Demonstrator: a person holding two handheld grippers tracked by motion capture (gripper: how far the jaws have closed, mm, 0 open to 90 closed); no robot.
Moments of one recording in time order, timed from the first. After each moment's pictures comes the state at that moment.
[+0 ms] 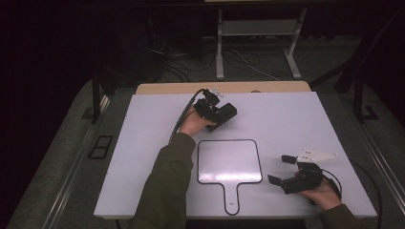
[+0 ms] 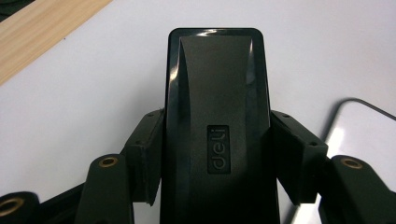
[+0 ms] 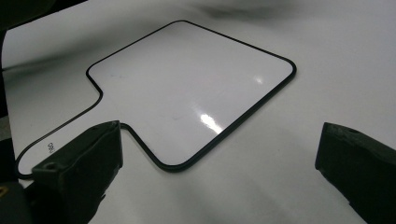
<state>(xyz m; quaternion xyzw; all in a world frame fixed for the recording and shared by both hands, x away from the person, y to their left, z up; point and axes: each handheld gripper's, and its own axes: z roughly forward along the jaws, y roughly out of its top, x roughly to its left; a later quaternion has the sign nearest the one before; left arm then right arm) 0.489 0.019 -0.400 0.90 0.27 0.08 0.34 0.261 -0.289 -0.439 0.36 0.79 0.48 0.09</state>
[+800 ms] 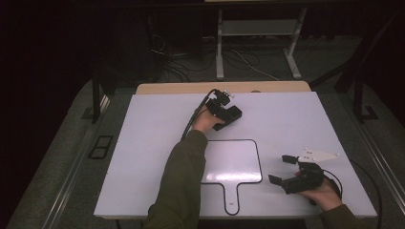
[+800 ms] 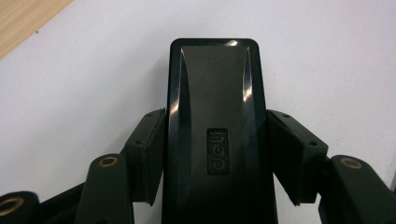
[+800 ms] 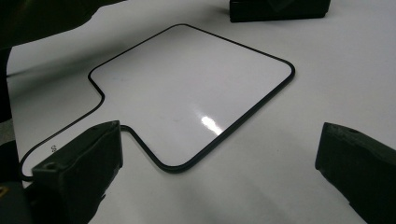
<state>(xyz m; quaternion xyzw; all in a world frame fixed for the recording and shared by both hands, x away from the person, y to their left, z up) 0.516 -0.015 -0.428 0.91 0.28 0.08 0.30 0.260 -0.291 -0.438 0.36 0.79 0.49 0.09</state>
